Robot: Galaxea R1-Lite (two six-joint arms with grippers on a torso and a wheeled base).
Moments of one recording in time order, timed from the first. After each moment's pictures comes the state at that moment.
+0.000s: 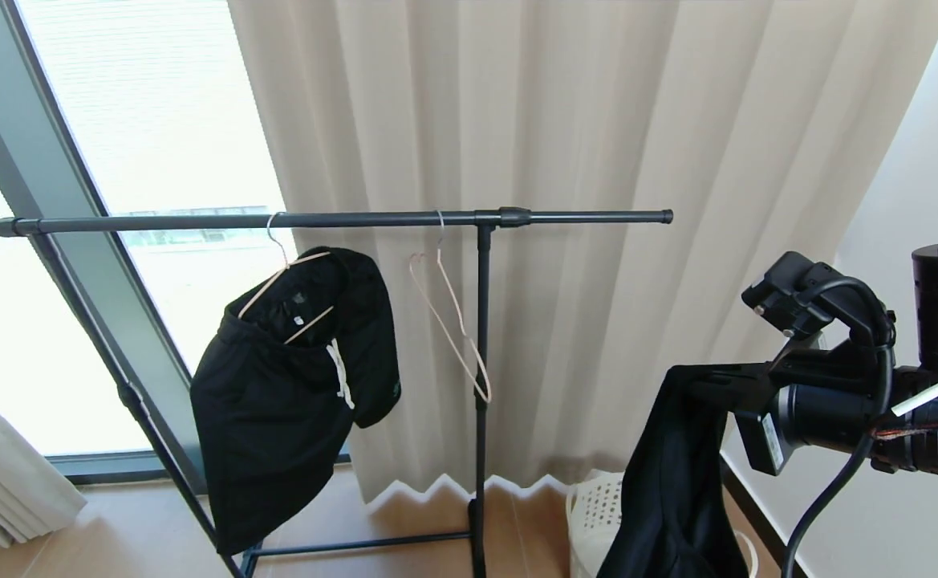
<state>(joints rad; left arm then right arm) 0.00 0.00 0.00 0.00 -0.01 -0.01 0.50 1.40 -0.74 -0.15 0.03 -0.18</state>
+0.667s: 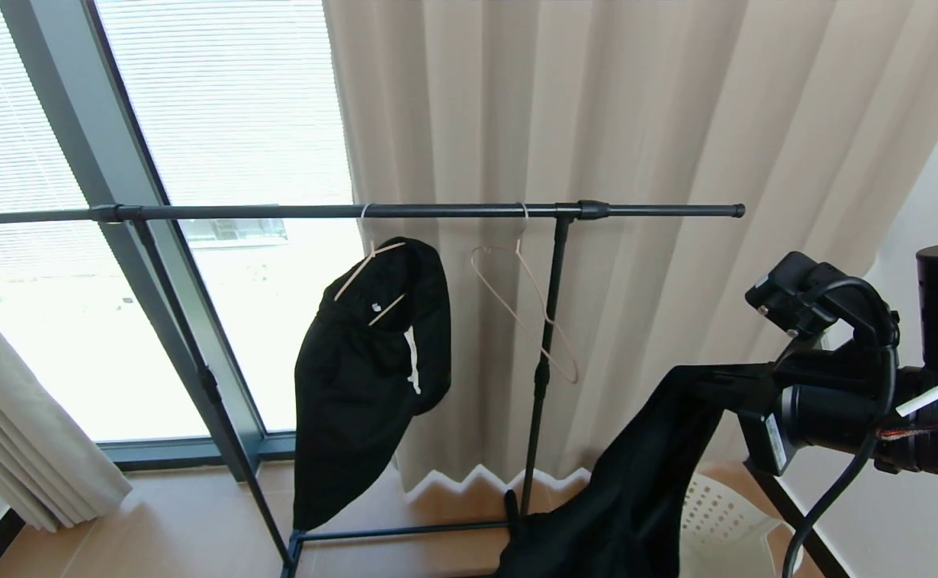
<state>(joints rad) 0.00 0.00 0.00 0.00 -0.01 0.00 0.50 1.39 -0.74 -0.15 0.03 -0.18</state>
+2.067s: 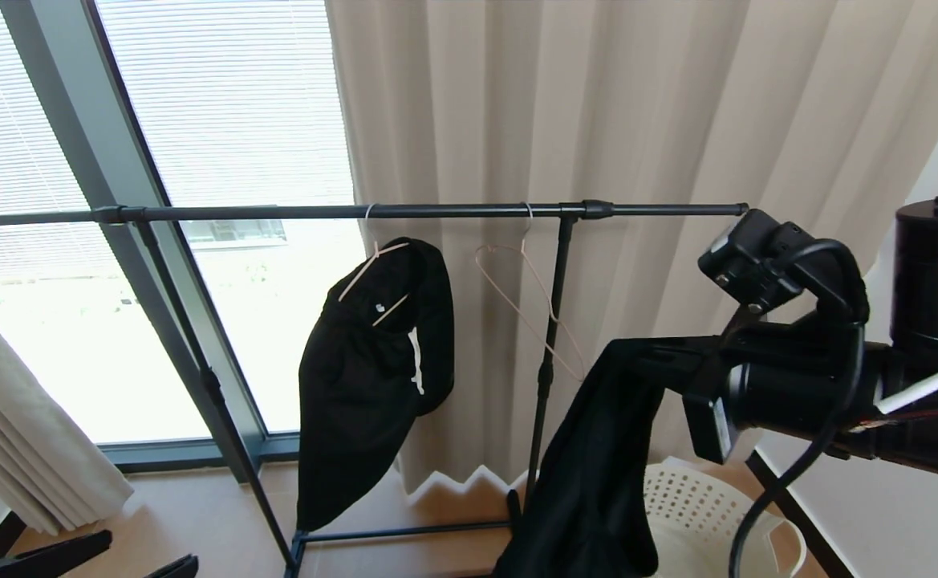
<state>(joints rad) -0.32 0.85 -0.33 -0.01 -0.10 -0.22 0.69 1.46 -0.85 -0.22 -0.02 -0.13</state>
